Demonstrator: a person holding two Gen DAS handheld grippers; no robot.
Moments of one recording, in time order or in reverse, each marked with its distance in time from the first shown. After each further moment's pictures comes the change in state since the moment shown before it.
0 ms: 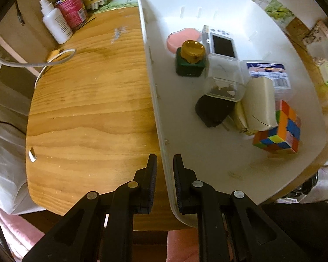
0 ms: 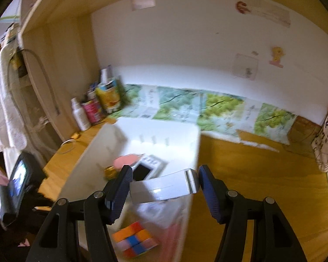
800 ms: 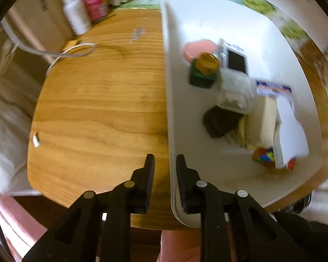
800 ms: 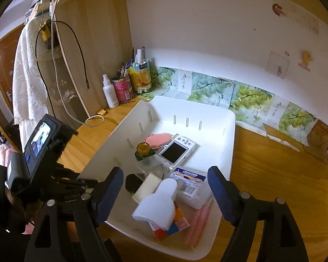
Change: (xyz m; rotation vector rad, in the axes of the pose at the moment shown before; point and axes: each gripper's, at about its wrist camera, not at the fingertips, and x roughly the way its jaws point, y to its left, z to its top) left arm -0.014 0.007 0.000 -0.179 -0.022 0.045; right arm -0.006 0.033 -0.025 -0.109 0.062 0.120
